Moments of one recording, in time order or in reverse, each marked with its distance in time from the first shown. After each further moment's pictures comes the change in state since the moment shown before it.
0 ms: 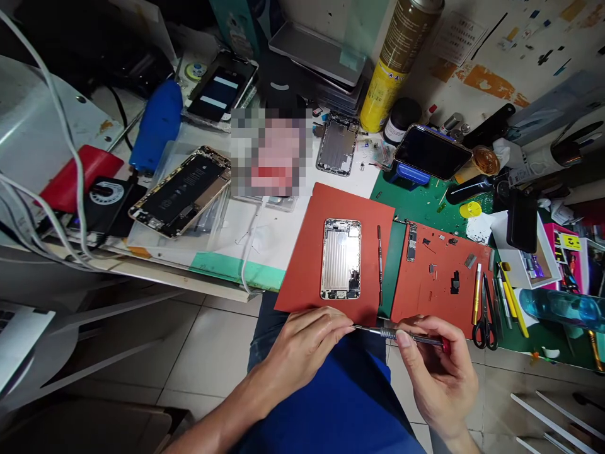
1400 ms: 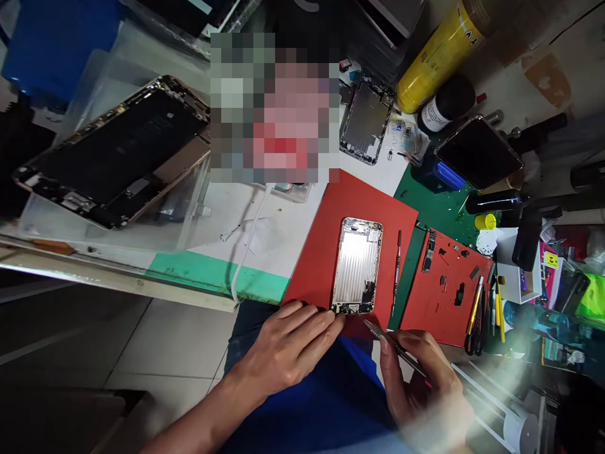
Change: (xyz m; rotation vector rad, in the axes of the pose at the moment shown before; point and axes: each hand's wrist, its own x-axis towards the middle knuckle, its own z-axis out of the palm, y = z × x) left_hand -0.008 -0.053 -0.016 0.379 0.108 0.279; right_hand 0.019 -0.019 0.045 -0.559 -0.204 -0.395
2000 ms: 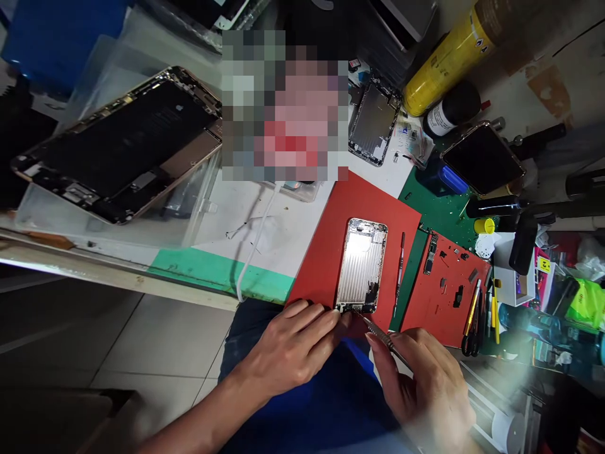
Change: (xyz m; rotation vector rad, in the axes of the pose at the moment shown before) left_hand -0.004 0.001 0.004 0.004 0.045 -0.009; right_hand 0.020 -0.008 -0.007 -0.219 -0.210 -0.143
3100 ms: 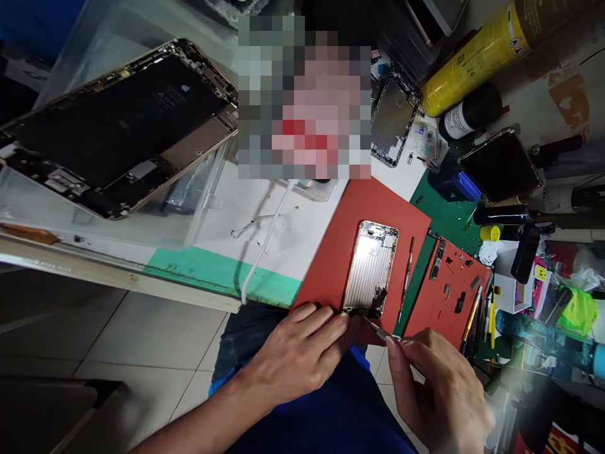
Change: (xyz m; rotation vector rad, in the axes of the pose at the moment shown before) left_hand 0.001 0.004 0.003 -0.041 -0.001 -0.066; right_hand 0.015 0.002 0.002 0.003 0.106 -0.156
